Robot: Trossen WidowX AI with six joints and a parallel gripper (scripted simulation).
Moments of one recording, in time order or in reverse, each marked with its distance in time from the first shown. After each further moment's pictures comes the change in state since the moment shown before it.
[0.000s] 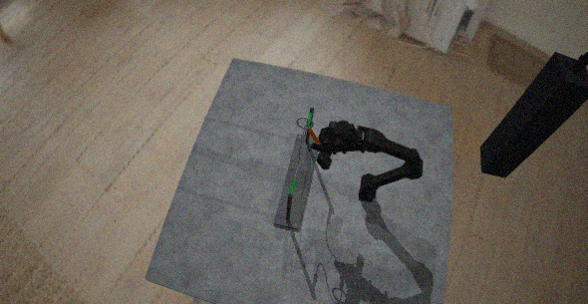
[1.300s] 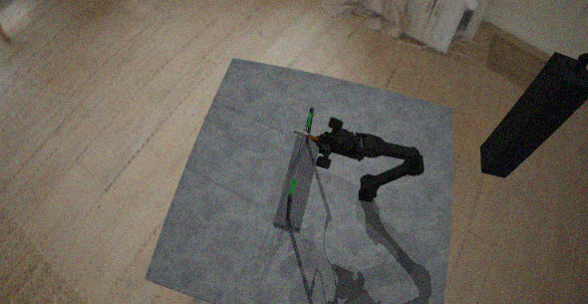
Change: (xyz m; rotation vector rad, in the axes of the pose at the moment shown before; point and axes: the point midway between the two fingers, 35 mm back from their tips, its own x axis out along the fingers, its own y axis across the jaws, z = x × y) arm 0.001 -0.021 0.005 -0.442 -0.063 -0.295
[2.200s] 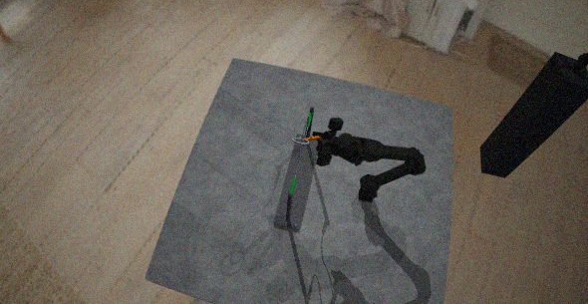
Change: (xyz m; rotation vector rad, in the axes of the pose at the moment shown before) arm 0.001 -0.015 0.003 -0.310 -0.045 -0.202
